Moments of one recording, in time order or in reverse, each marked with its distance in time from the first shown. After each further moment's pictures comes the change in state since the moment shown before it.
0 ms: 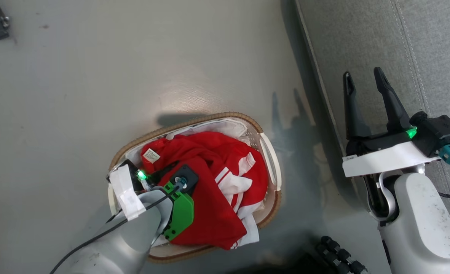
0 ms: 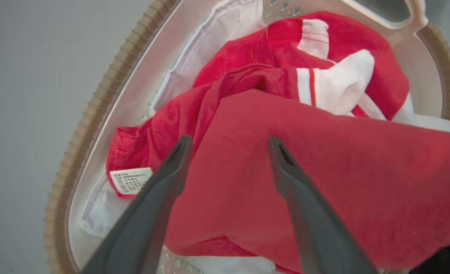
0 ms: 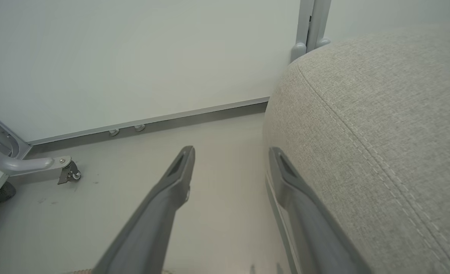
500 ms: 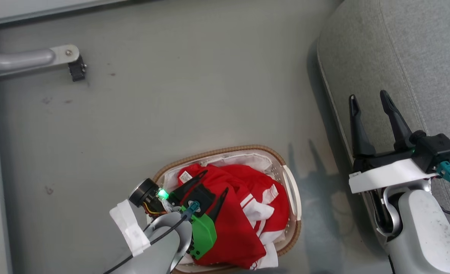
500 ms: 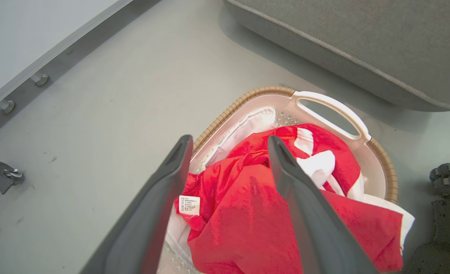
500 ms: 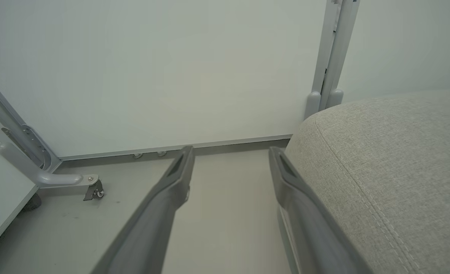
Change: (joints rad) left arm 0.217 -0.003 0.205 -0.319 0.101 0.002 -0.066; right arm 0.076 0.000 -0.043 0.019 -0.083 0.000 0.000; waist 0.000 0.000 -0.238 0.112
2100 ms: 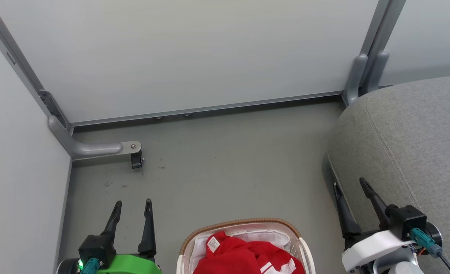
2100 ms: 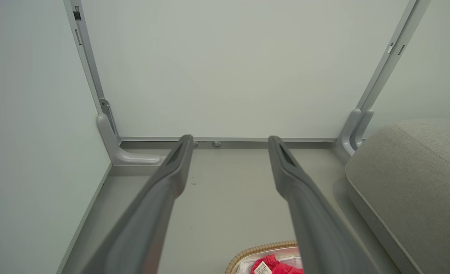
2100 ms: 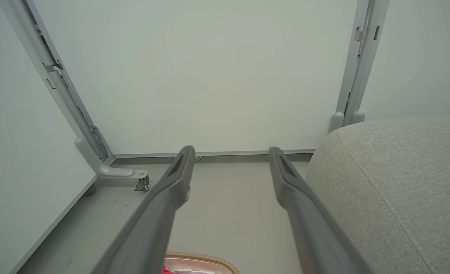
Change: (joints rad) left arm 0.547 0.001 0.573 -0.610 -0.155 0.084 0.001; right arm 0.273 0.002 0.055 0.075 -0.010 0.000 0.000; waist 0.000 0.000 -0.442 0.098
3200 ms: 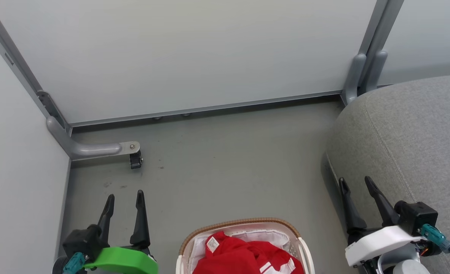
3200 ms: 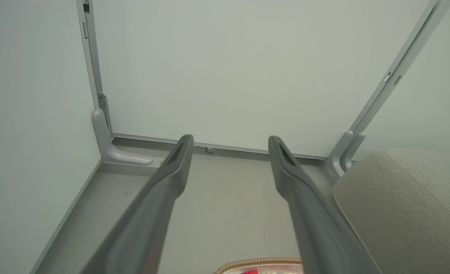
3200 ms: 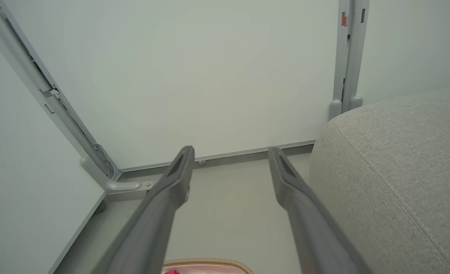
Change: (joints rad) left arm -0.005 -0.001 0.022 -0.060 -0.114 0.000 0.040; right arm -0.001 0.002 -0.013 -0.020 0.124 0.000 0.039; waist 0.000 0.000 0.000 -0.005
